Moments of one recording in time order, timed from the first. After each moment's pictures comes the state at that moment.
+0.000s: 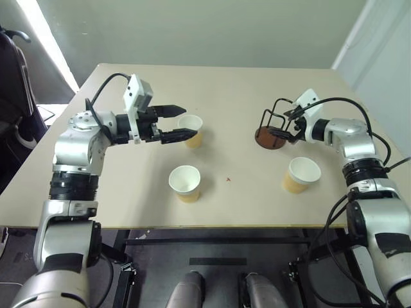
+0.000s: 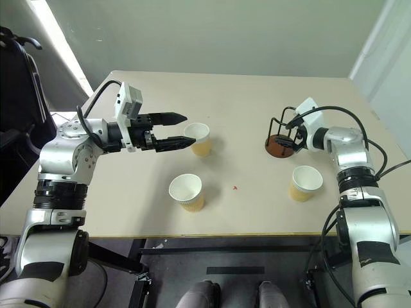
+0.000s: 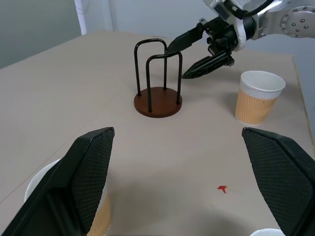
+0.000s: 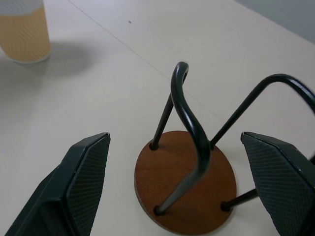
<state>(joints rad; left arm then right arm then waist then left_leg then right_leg) -0.89 0.67 0.03 0.34 -0.40 0.47 -1.22 -1.08 -0.55 0.05 0.91 0.01 0.14 0.89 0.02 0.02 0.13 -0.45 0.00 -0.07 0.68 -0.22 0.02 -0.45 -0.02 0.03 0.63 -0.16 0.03</state>
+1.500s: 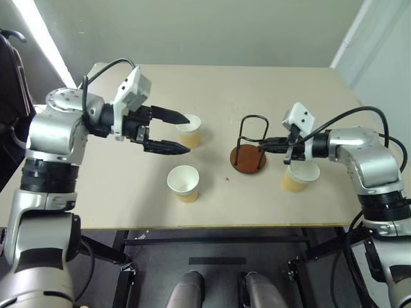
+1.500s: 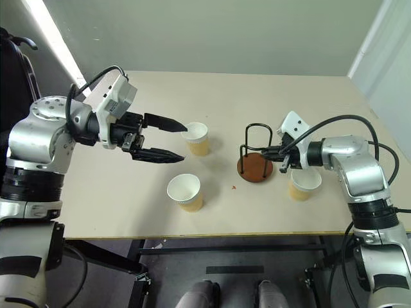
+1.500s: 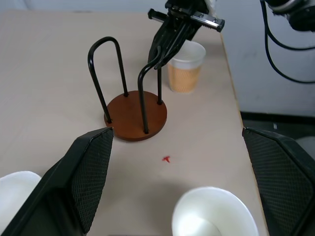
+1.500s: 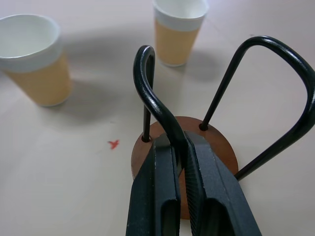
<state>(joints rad) -0.97 0.85 -0.08 0.21 -0.41 0.56 -1.55 -0.75 -0.68 0.10 -0.05 0.21 0.71 1.10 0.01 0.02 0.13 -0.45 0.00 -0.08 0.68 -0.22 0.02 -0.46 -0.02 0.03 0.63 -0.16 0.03</state>
